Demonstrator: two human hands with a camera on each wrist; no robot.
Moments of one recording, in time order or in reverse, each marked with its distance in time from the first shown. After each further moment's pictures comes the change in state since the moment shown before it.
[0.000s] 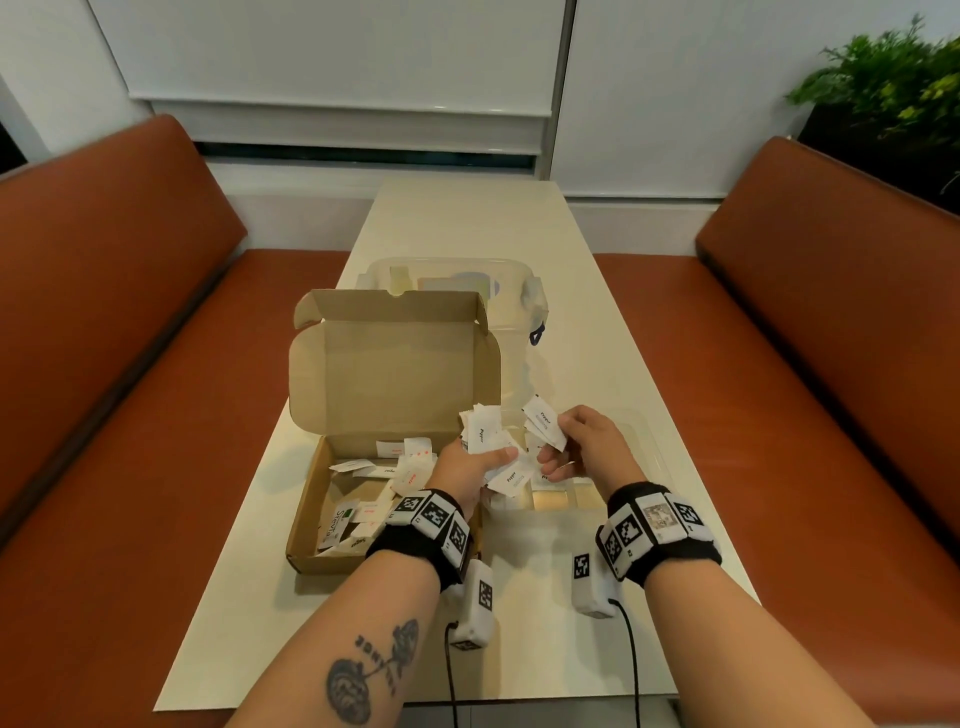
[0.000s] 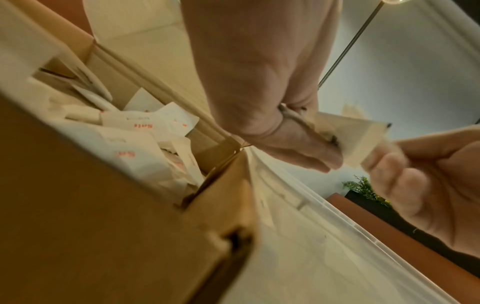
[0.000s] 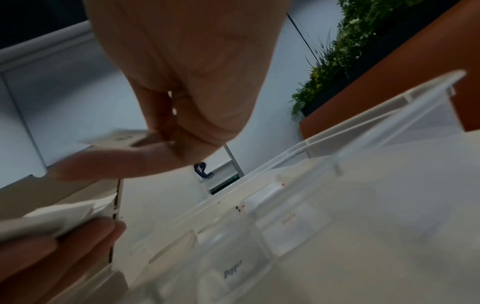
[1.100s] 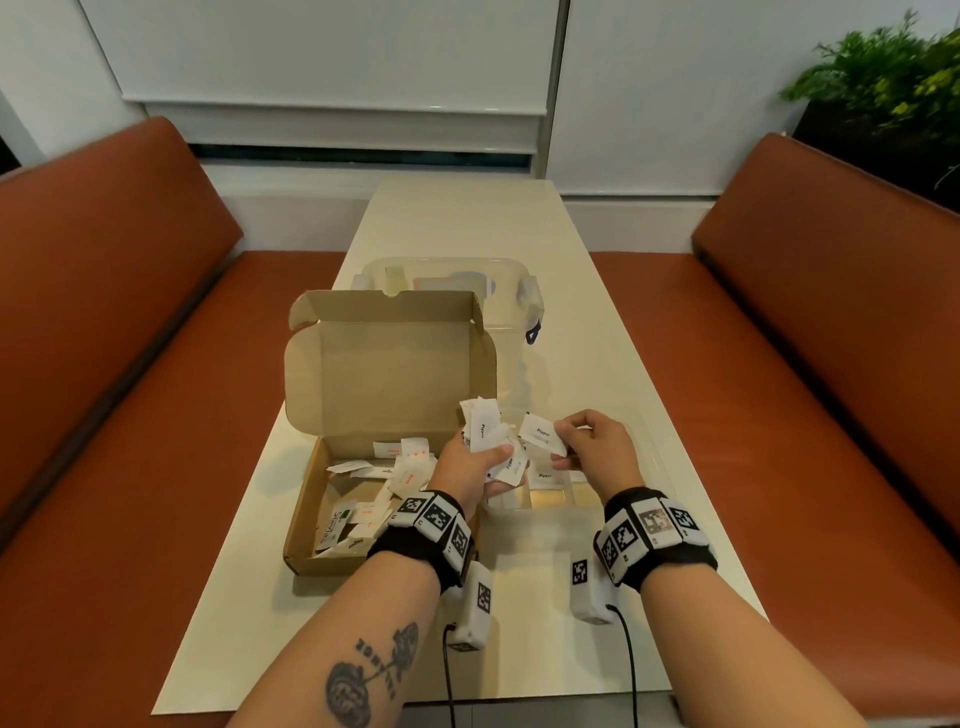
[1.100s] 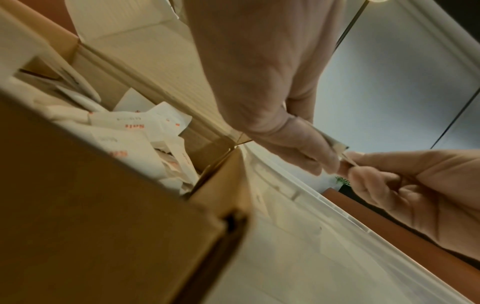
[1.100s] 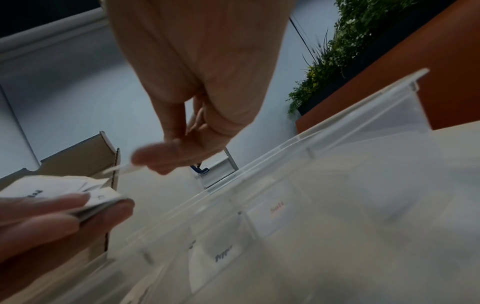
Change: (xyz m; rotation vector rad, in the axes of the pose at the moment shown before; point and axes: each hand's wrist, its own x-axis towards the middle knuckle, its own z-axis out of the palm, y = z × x) left_hand 0.005 -0.002 0.004 -0.094 -0.004 -0.025; right_hand 0.006 0.014 -0.008 -0.166 0.219 -0.083
